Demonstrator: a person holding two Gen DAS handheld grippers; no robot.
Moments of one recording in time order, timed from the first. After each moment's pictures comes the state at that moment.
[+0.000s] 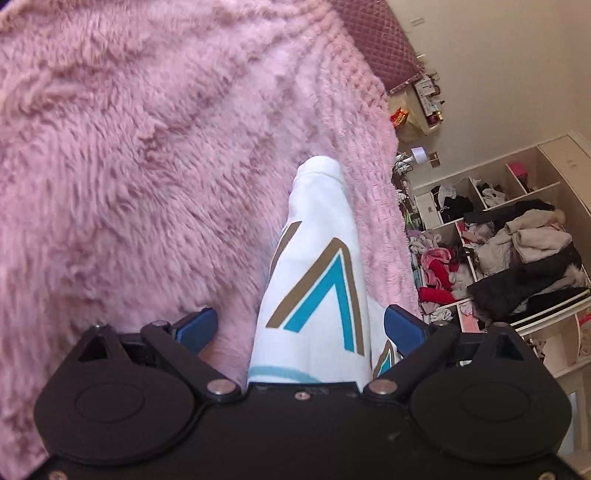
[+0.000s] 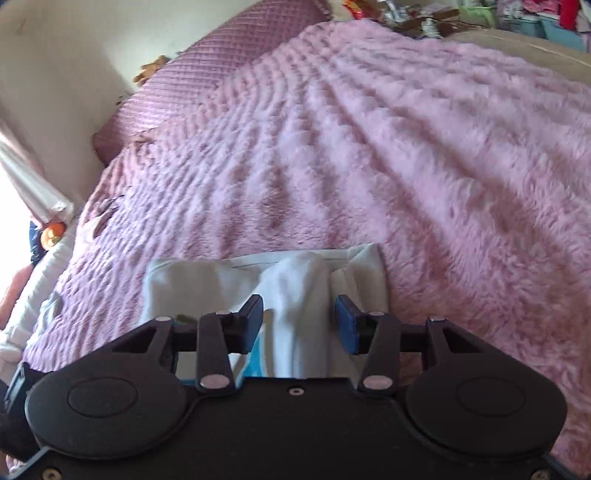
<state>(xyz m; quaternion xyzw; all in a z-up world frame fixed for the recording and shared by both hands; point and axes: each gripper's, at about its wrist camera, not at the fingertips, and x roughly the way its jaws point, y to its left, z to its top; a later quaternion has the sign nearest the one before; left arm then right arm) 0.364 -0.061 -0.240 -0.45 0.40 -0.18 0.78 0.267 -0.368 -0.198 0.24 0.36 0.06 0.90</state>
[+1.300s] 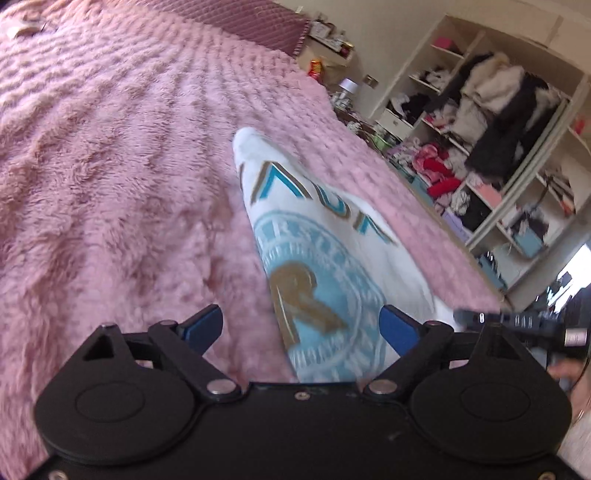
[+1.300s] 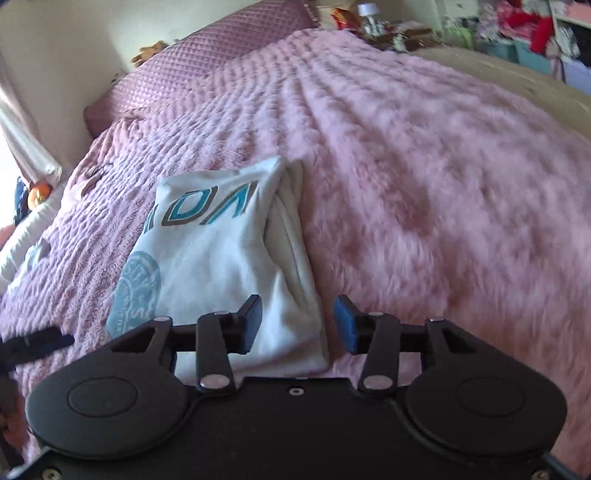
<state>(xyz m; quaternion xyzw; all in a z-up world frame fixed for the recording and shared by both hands) 0.188 -0.073 -0.184 -0.15 0.35 -0.27 0.88 0.073 -0.390 -0.181 0.19 0.37 0.03 0.91</state>
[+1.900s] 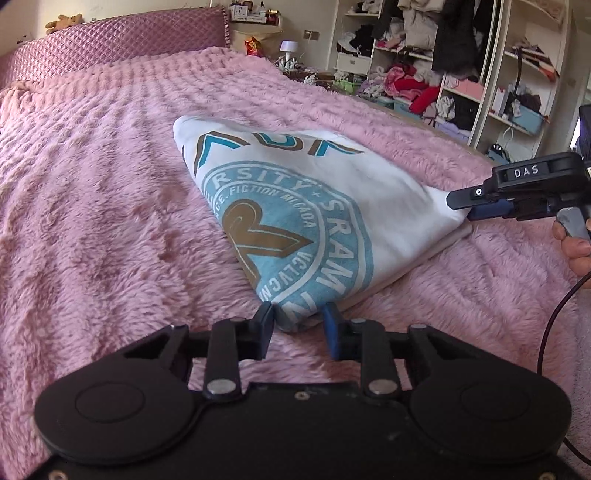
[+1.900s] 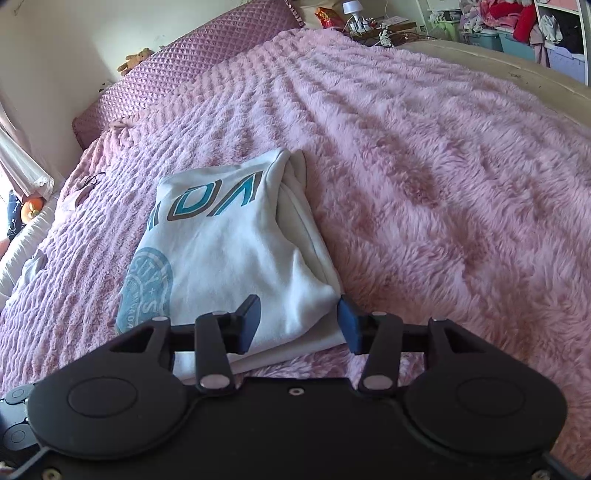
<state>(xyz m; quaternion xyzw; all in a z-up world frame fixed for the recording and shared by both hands) 0.163 -0.130 -0.214 0.05 0.35 -0.29 0.89 0.063 -0.367 -0.182 0.20 0.37 0.01 0.91</state>
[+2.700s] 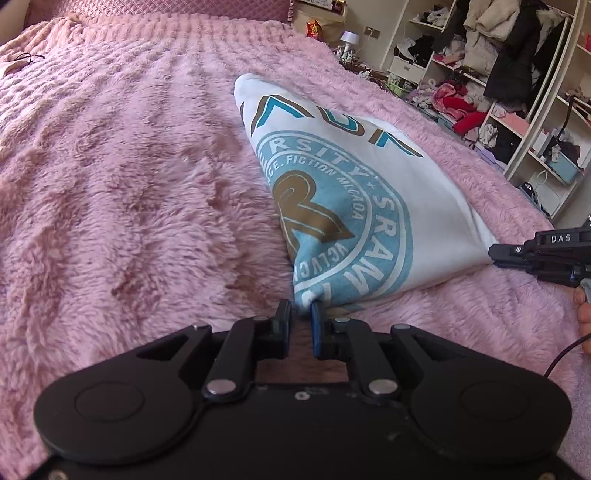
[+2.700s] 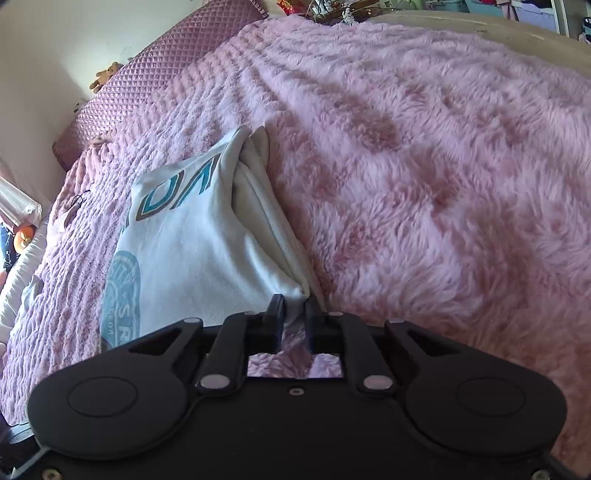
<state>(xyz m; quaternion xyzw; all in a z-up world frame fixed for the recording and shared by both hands) 0.177 -0.102 -0.228 -0.04 0.39 -0.24 0.89 0.051 -0.382 -0.208 0.26 0.38 -0.02 0.89</state>
